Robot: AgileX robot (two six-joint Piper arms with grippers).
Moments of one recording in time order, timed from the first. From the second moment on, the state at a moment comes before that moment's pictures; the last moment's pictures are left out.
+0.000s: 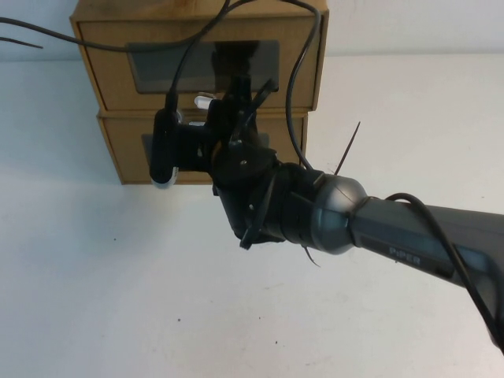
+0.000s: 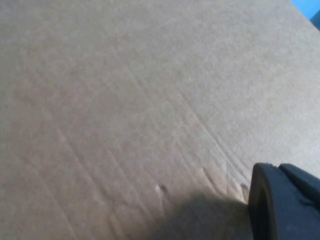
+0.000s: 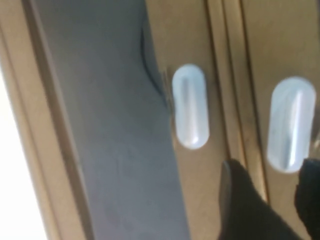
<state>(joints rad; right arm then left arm) 0.90 2.13 -1.70 -1.51 0.62 0.52 -0.13 2.21 -2.55 -0.69 1.23 0.36</state>
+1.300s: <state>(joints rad) 0.84 2.13 -1.71 -1.66 0.47 0.63 -0.13 2.21 -2.55 -0.69 1.23 0.37</state>
